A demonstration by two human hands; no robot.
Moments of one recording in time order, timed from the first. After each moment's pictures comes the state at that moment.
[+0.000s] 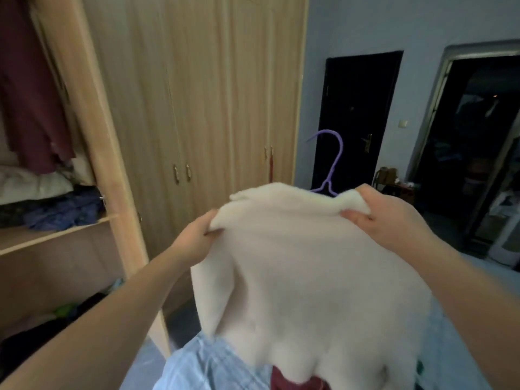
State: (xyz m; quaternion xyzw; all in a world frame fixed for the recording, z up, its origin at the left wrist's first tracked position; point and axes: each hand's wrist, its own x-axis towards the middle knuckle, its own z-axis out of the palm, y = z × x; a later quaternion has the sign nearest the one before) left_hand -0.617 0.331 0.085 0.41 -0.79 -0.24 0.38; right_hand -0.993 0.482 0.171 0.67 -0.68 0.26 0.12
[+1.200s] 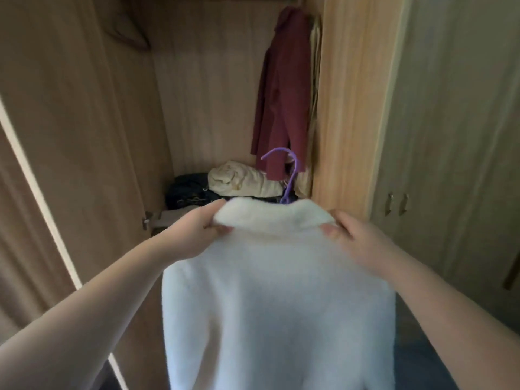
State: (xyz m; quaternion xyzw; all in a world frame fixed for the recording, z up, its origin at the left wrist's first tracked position) left_hand -0.109 0.302 0.166 0.62 -0.70 -0.09 0.34; right_hand -0.437 0.168 0.155 0.86 -0.34 0.29 -0.22
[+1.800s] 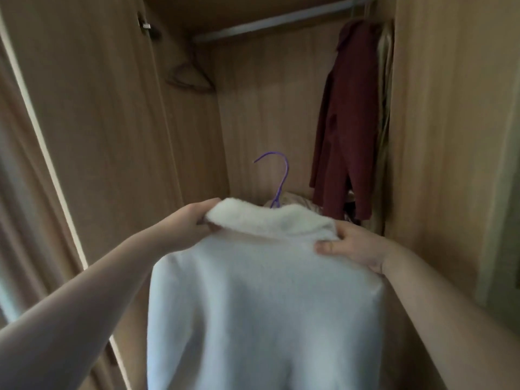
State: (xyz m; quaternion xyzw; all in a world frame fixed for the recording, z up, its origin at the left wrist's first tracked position) left_hand -0.012 0.216 0.243 0.74 -0.61 0.05 0.29; right_hand -0.288 -0.032 0.194 0.79 -0.06 0.15 -0.59
